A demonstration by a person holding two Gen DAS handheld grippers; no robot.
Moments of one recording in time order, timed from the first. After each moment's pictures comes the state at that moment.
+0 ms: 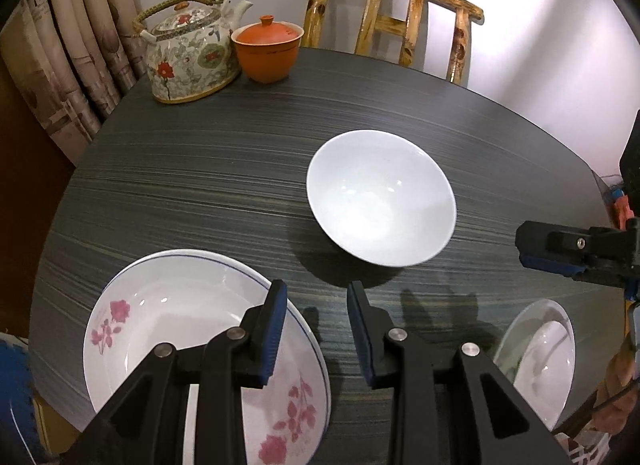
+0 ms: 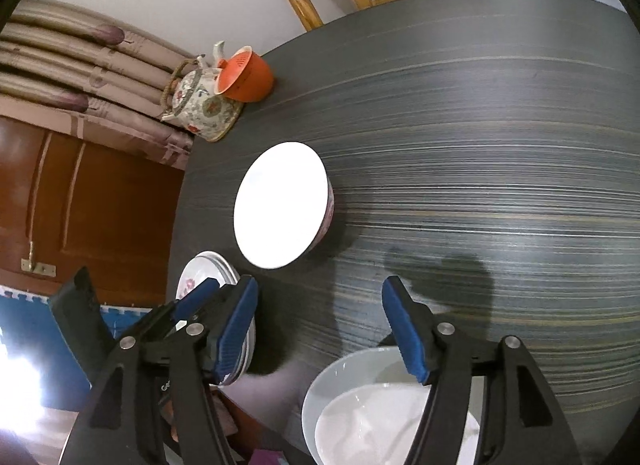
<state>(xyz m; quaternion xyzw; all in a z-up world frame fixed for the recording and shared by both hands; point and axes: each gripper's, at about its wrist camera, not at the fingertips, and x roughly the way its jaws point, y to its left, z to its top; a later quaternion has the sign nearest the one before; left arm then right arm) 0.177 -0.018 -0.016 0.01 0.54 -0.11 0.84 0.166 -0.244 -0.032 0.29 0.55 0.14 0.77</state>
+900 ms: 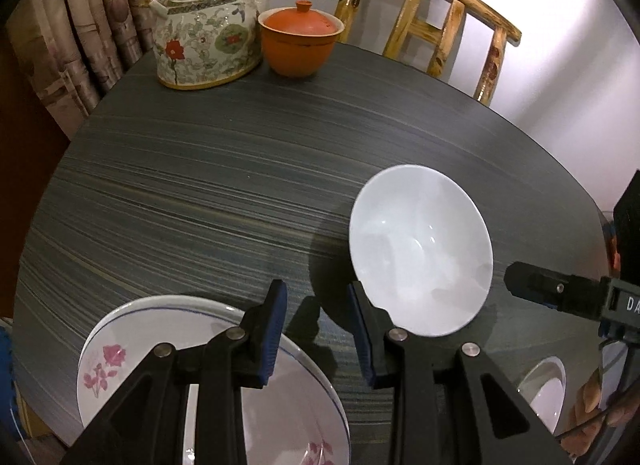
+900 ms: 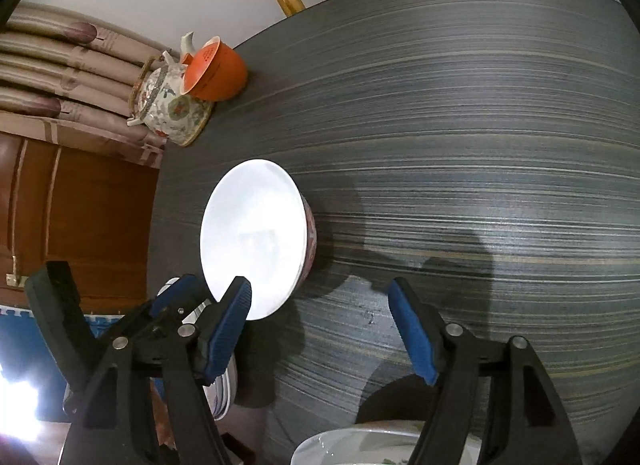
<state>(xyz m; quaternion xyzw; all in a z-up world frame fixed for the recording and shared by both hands) 0.228 0.001 -0.032 -0.04 0.56 -0.10 0.82 0.211 -0.238 -0.058 0.27 0.57 0.12 0.76</state>
